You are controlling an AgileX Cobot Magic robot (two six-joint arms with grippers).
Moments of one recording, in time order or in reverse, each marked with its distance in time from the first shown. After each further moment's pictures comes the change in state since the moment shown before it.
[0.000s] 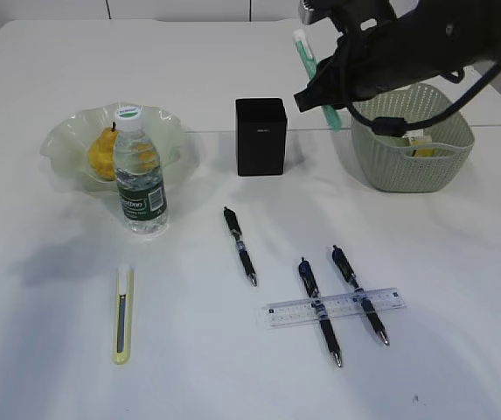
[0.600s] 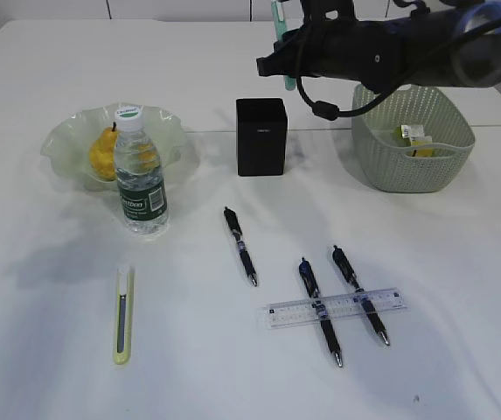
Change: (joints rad) left arm 0.000 0.000 0.000 0.027 0.018 0.000; right arm -0.002 0.270 -0.261 0.006 -0.305 0.120
